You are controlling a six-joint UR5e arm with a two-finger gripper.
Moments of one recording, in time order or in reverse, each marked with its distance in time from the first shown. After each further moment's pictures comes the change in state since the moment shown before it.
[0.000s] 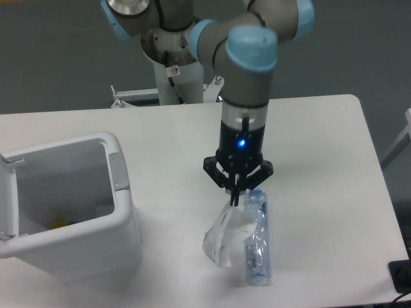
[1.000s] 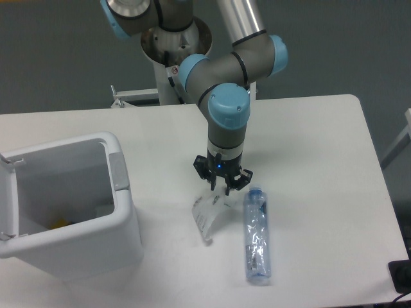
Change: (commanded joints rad) arm -0.035 -0.150 -0.370 0.002 0.342 0.627
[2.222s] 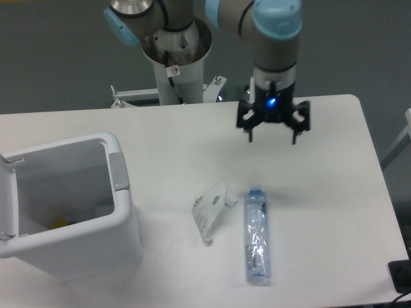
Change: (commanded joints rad) arm 0.078 0.166 0.009 -0.137 0.014 0.101
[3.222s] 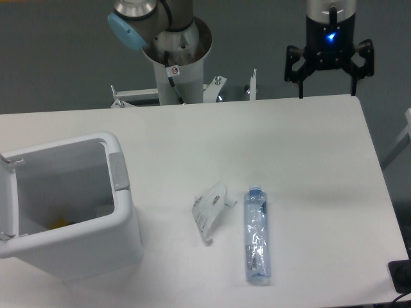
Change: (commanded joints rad) arm 0.256 0.109 0.333 -0.272 -0.011 0.017
